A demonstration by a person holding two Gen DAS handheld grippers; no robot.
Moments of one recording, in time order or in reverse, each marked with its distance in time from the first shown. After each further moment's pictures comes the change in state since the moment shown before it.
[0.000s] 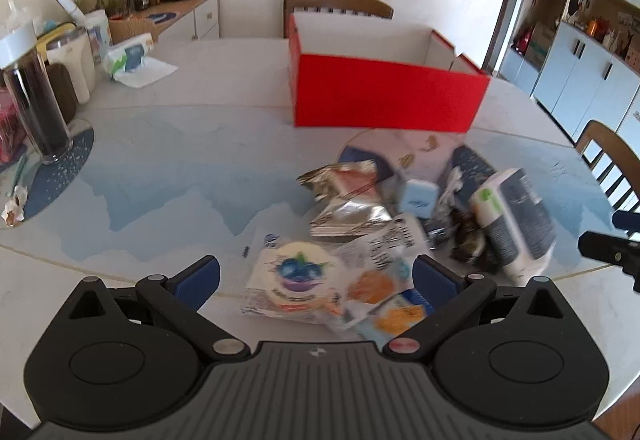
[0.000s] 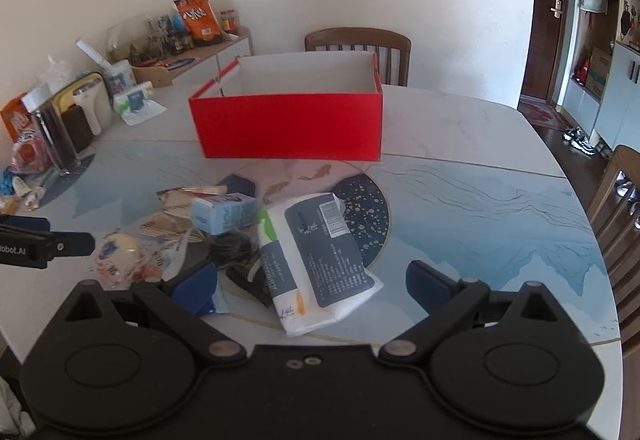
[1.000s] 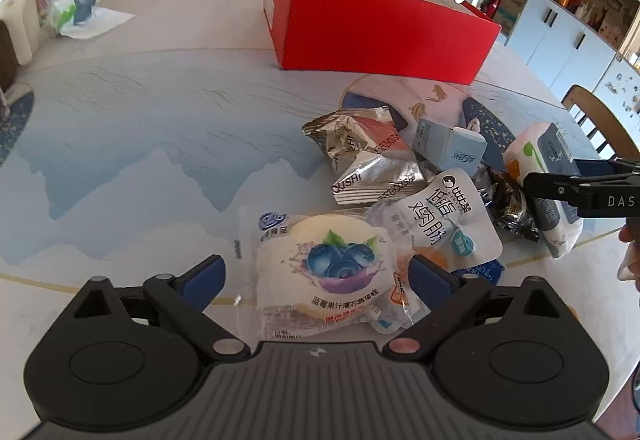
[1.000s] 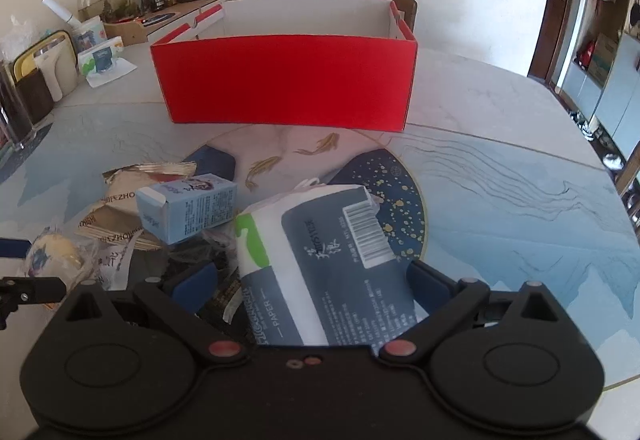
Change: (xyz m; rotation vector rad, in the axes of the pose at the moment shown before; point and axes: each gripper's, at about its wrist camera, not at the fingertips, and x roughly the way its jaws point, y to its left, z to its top) left arm 0.074 0.036 -0.006 0.037 0.118 -0.150; right arm 0.099 0.013 0.014 -0.013 0.112 -0.043
